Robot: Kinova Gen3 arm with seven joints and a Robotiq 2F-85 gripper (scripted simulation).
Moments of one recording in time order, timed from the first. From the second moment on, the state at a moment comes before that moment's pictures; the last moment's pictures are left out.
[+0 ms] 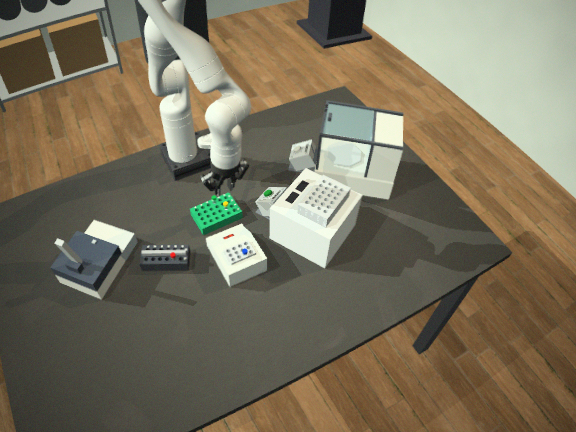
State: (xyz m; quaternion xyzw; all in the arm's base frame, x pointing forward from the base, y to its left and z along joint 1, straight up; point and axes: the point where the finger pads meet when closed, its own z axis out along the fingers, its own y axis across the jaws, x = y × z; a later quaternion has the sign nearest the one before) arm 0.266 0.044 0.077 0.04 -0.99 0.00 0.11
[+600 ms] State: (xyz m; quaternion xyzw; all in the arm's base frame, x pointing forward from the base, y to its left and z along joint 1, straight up) arm 0.267 0.045 0.068 0.04 -0.99 0.00 0.10
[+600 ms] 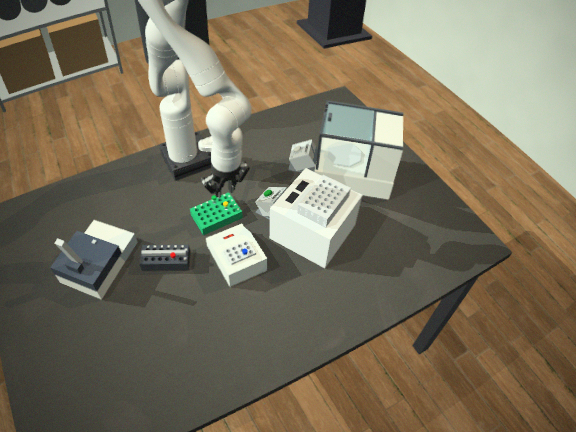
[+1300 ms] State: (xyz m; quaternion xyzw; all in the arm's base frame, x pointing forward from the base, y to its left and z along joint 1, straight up) arm 0.267 0.045 0.043 0.04 -0.99 0.00 0.10
